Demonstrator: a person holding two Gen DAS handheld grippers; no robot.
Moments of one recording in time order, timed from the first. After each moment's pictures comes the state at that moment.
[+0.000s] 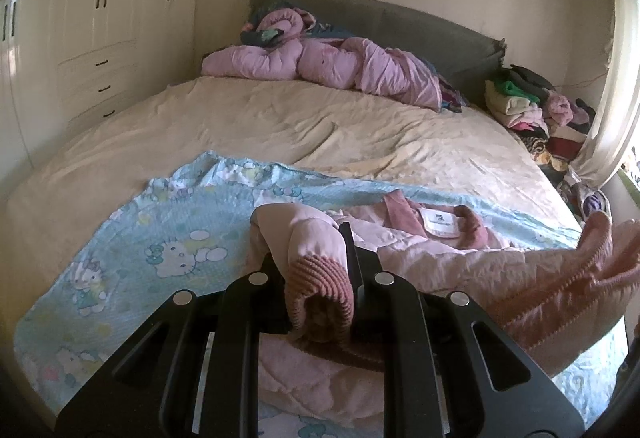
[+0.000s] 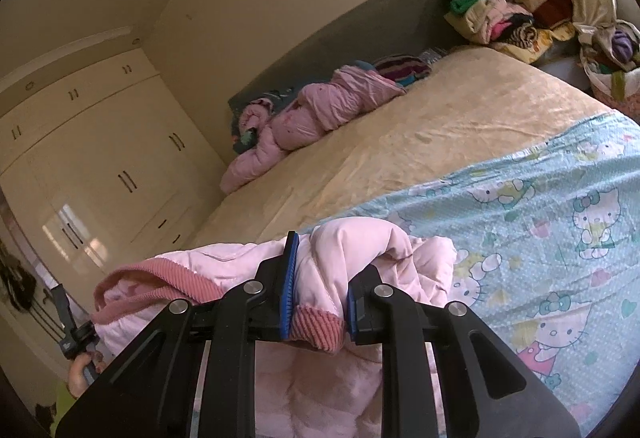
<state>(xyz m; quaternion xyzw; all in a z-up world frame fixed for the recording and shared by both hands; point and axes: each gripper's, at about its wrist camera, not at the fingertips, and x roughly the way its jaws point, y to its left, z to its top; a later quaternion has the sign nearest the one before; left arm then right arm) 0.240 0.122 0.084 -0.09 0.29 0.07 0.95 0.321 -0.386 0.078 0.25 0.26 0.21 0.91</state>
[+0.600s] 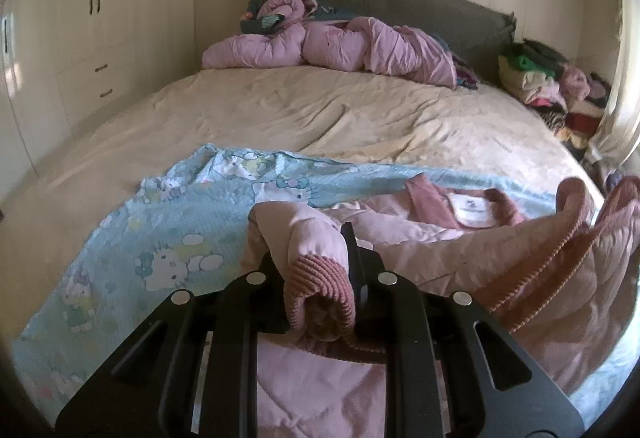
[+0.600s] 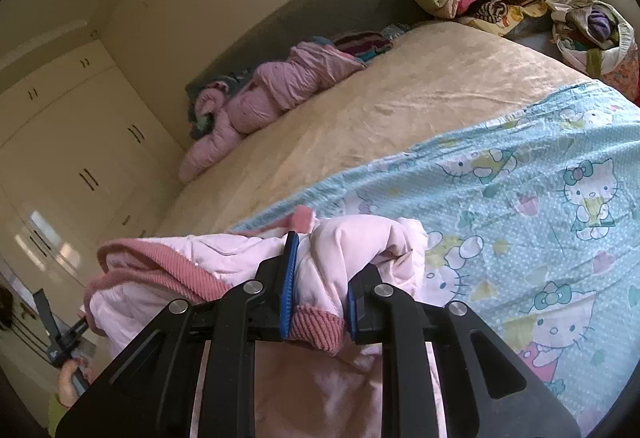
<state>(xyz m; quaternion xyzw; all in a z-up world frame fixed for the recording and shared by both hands) 0.296 0.112 0.039 -0.04 0.32 0.09 0.94 0.375 -0.383 0.023 0.24 0.32 0.15 0.90</state>
